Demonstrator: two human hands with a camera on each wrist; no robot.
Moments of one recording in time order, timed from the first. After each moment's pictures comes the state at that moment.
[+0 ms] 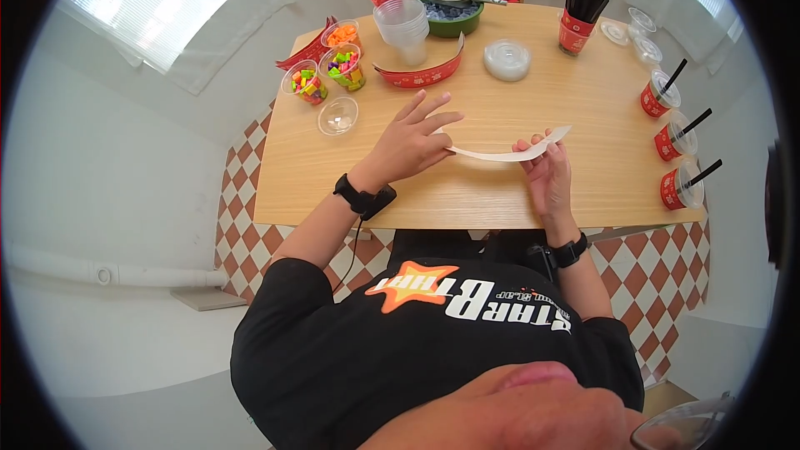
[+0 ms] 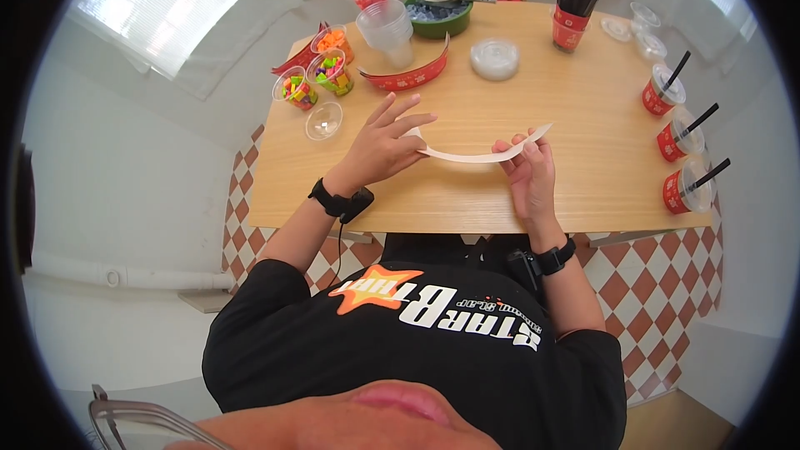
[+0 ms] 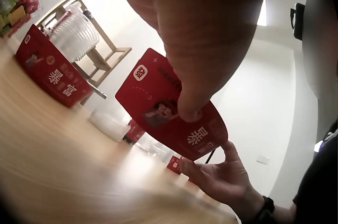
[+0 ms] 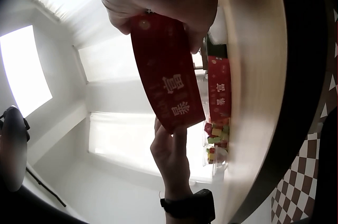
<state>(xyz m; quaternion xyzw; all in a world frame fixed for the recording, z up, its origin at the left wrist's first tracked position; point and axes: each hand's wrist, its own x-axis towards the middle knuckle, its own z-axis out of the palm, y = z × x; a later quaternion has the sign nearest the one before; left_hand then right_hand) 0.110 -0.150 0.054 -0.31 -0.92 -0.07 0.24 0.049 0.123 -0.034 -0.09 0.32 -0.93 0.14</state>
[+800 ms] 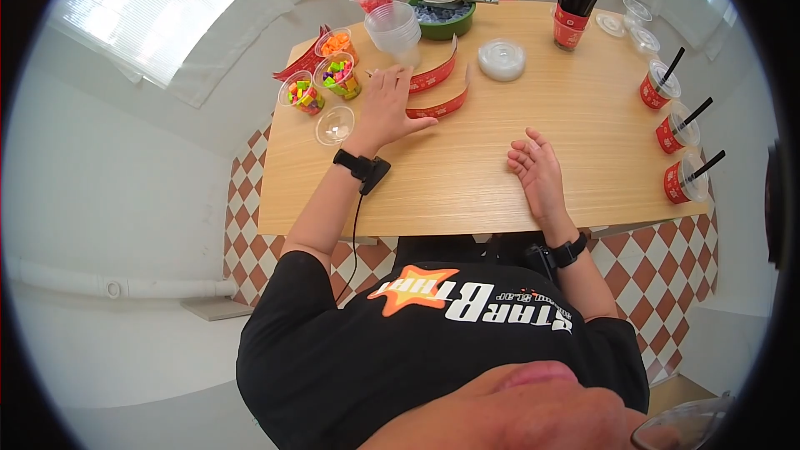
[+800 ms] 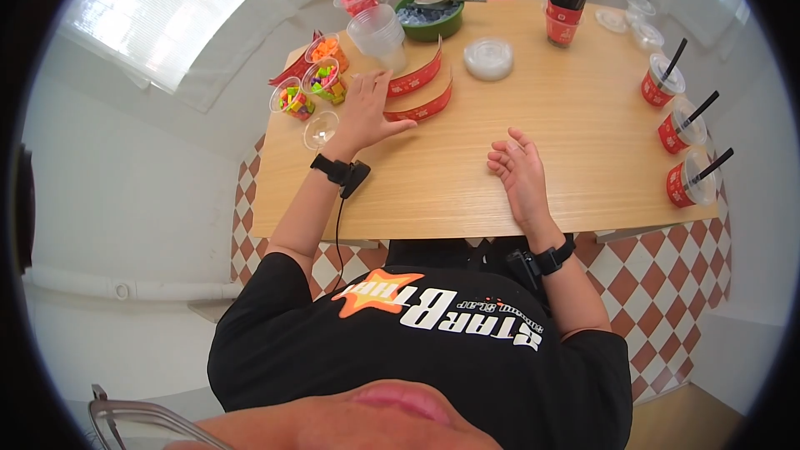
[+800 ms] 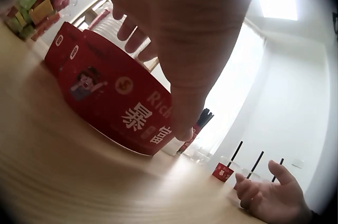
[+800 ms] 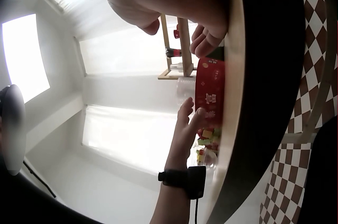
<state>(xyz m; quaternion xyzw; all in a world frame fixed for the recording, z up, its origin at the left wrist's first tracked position) 0.050 -0.196 0.034 -0.12 -0.95 0.00 0.28 0.051 0.114 -0.028 -0.02 0.41 -0.89 0.19</state>
